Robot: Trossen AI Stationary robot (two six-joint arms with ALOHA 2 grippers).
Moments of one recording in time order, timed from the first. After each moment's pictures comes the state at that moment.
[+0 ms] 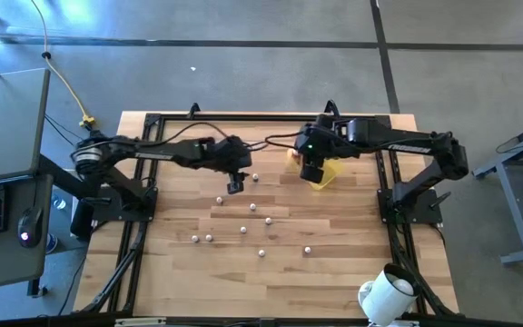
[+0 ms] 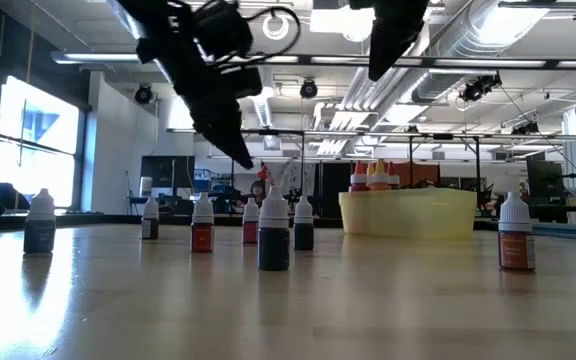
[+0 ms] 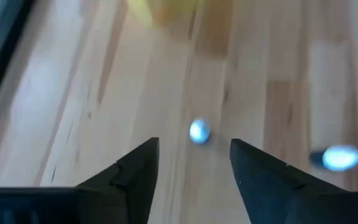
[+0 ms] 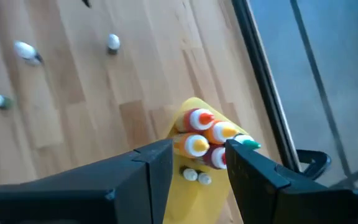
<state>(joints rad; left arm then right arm) 0.25 1.52 0.98 -0.31 -0.05 0.15 -0.14 1.53 1.56 -1.12 0.34 0.05</state>
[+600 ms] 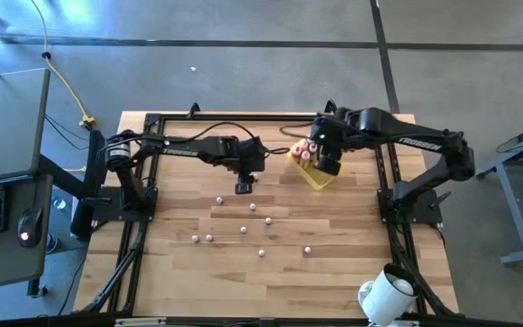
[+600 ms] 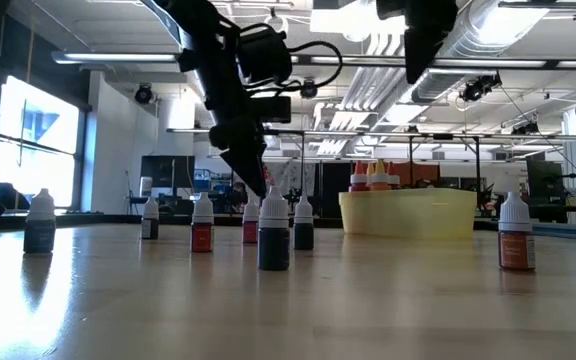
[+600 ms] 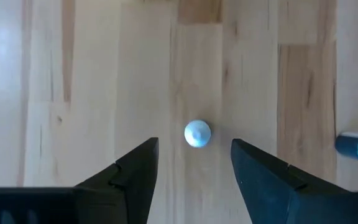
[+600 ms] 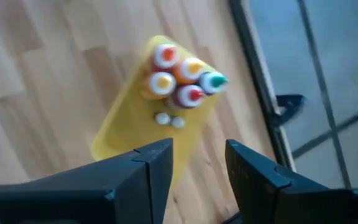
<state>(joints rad) 0.25 1.77 1.24 -0.54 -0.04 0.26 -0.22 1.46 1.56 -1.34 0.35 0.07</state>
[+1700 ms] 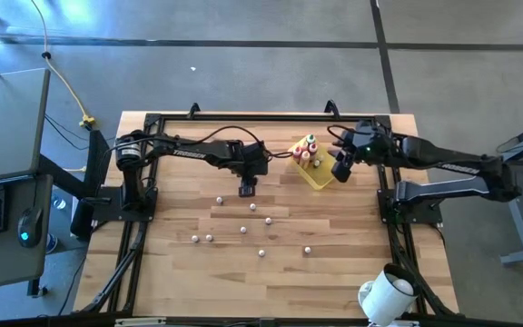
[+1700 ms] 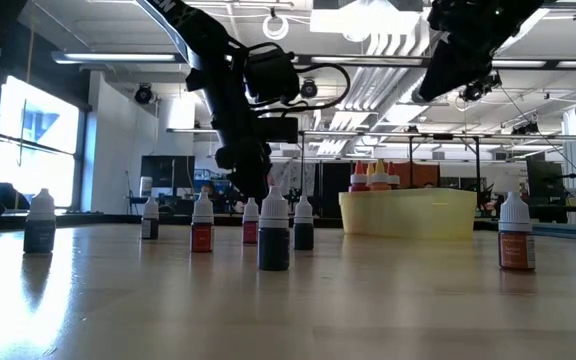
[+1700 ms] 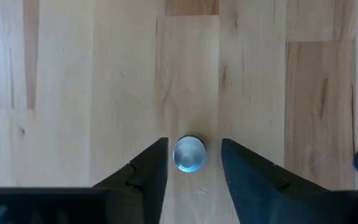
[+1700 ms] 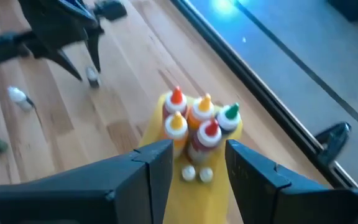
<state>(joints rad) 0.25 1.86 1.24 -0.47 -0.01 0.26 -0.27 0.92 0.86 -0.65 0.28 0.13</state>
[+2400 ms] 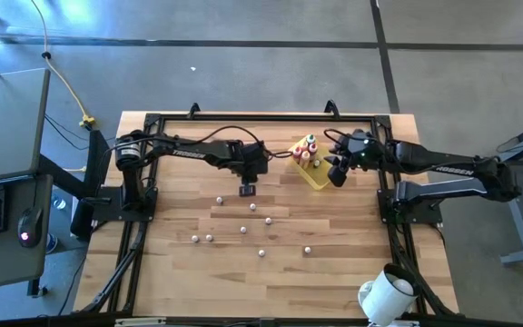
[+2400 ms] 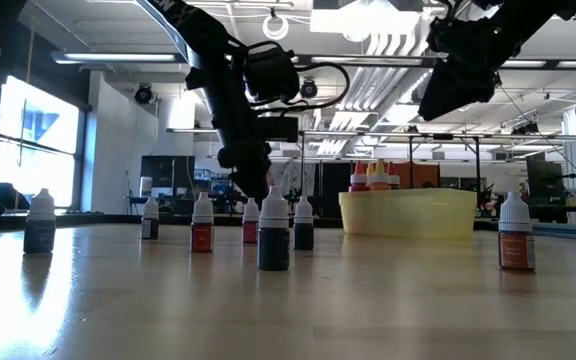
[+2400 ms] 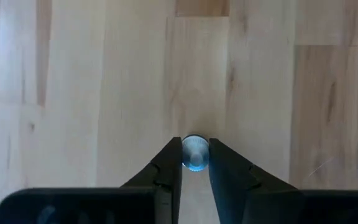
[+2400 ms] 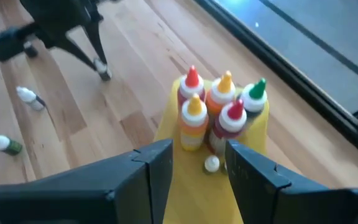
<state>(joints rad) 0.25 1.86 1.24 -0.47 -0.04 0.23 -0.27 0.92 0.75 -0.55 0.23 0.24</state>
